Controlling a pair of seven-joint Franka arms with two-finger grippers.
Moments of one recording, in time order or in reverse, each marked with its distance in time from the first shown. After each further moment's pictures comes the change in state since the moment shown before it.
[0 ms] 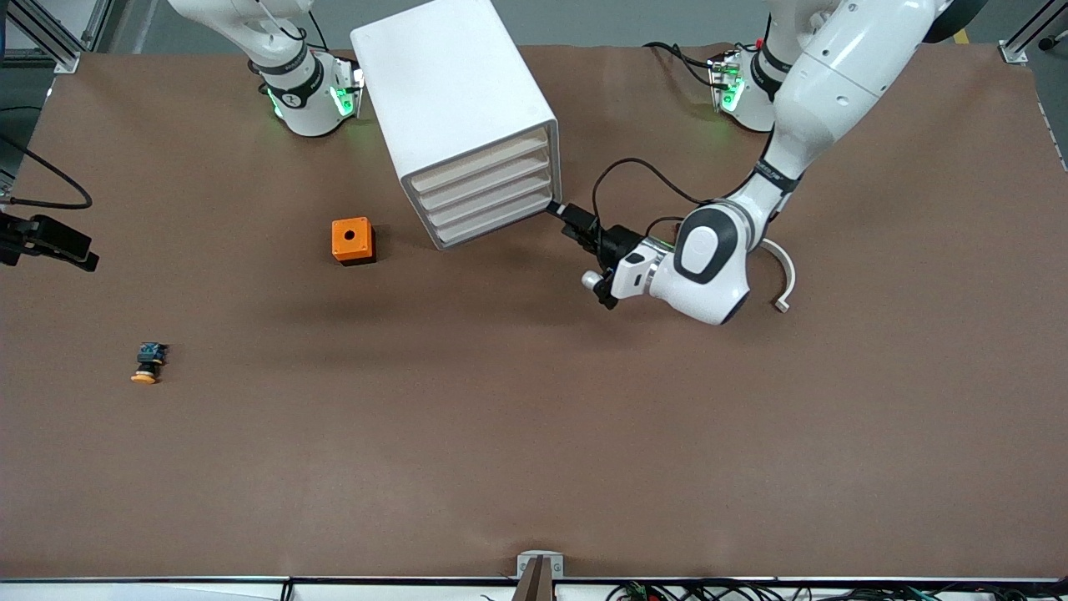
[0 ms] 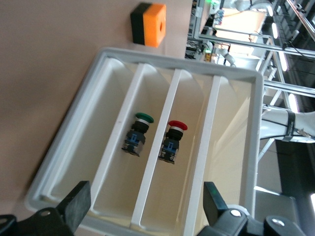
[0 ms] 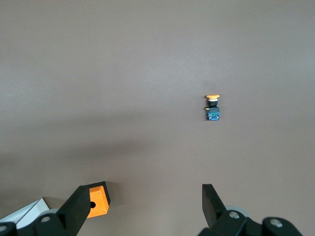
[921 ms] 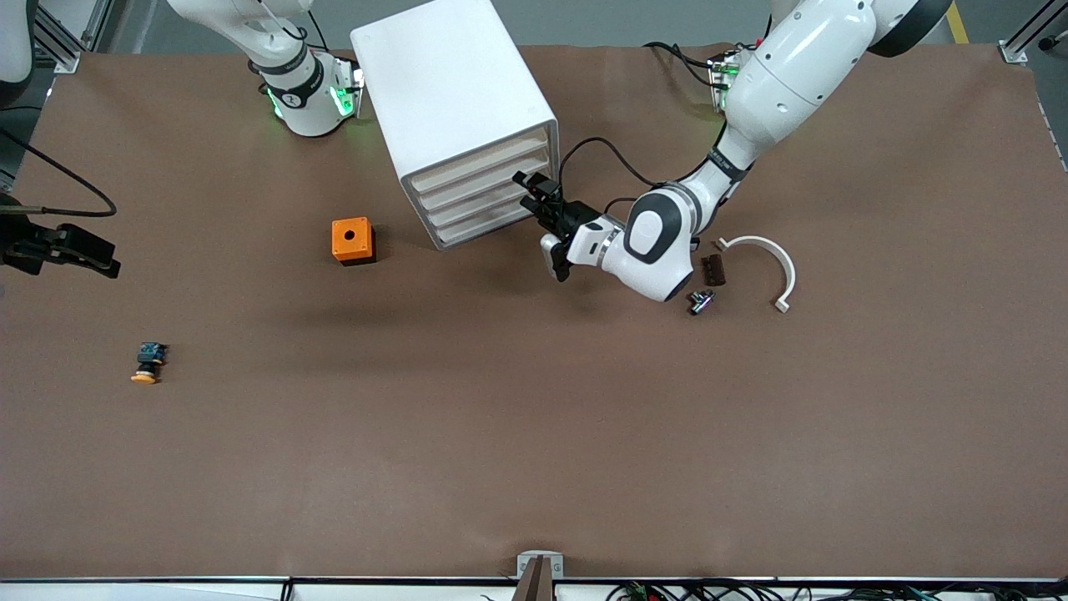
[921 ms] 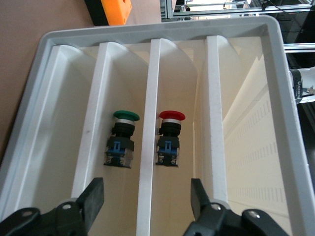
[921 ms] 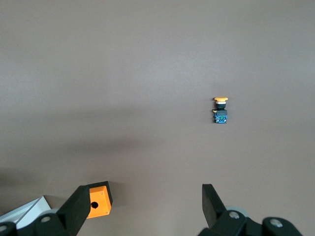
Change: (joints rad) left arm -0.137 0.053 -0.003 -0.004 -0.111 0.040 0.271; right arm 0.036 0.026 0.000 0.000 -0.001 0.011 0.000
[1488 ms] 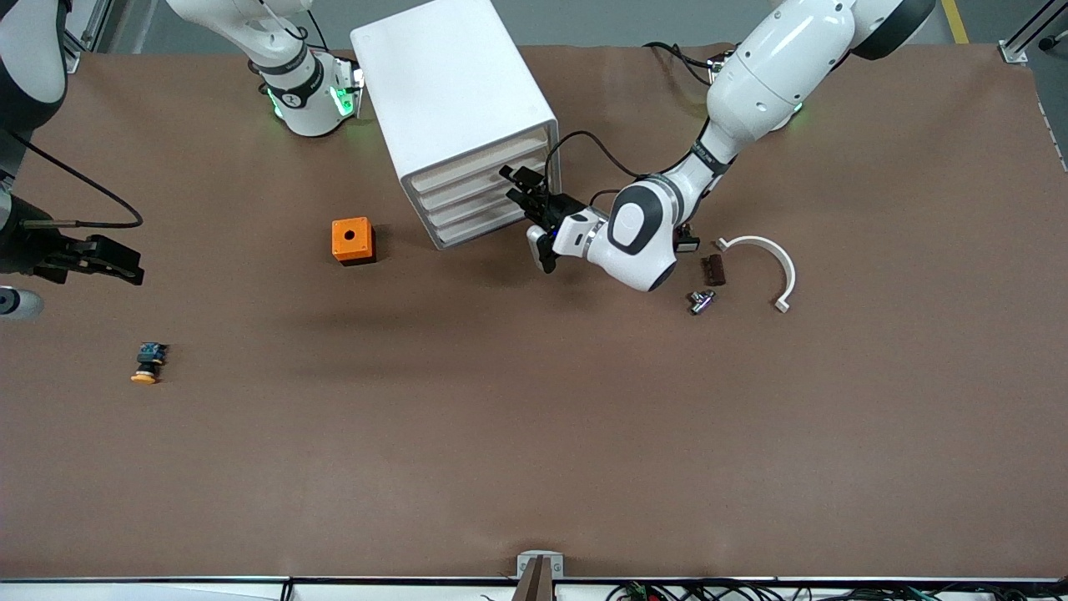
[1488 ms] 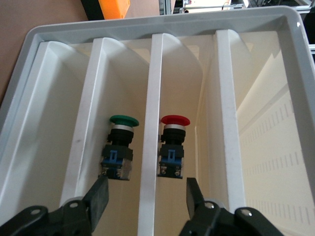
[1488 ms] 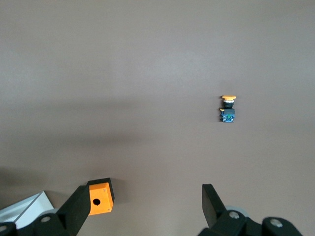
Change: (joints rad) left arm -0.049 0.017 0.000 -0.001 -0.058 0.038 0.021; right arm 0.036 0.021 0.000 0.000 -0.002 -0.014 0.002
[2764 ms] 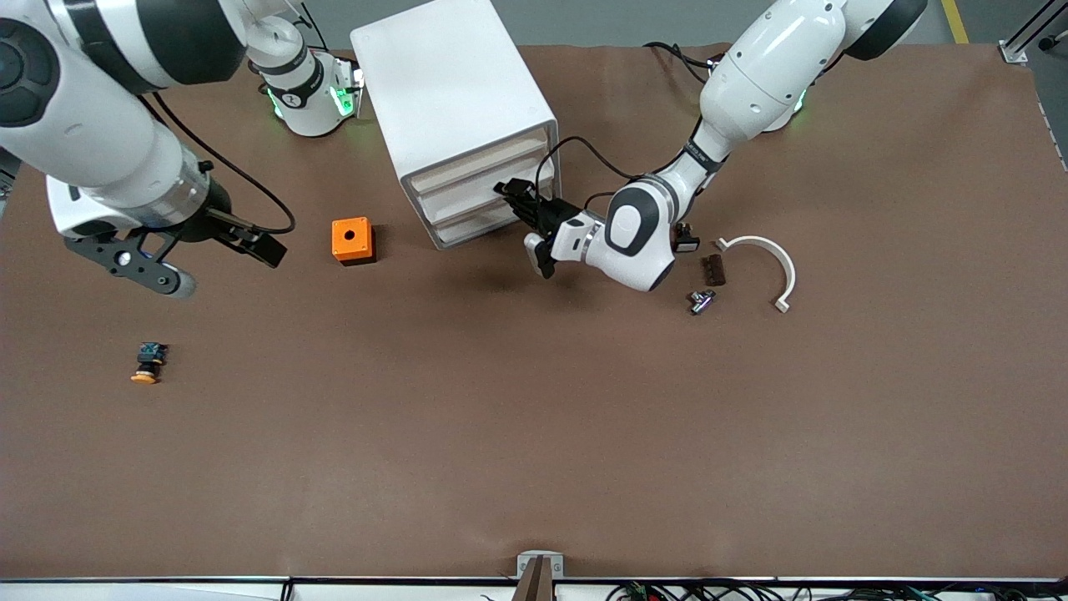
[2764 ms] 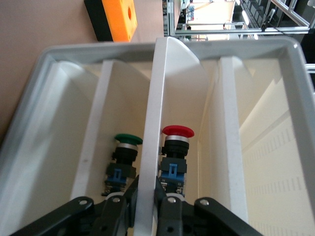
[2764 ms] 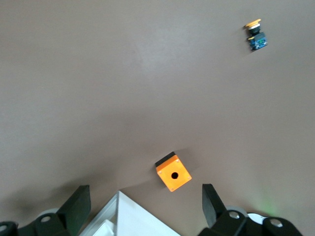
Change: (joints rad) left arm -0.033 0.002 0.054 0.029 -0.051 0.022 -0.018; right arm 0.301 0.005 0.002 0.000 0.015 -0.057 0.749
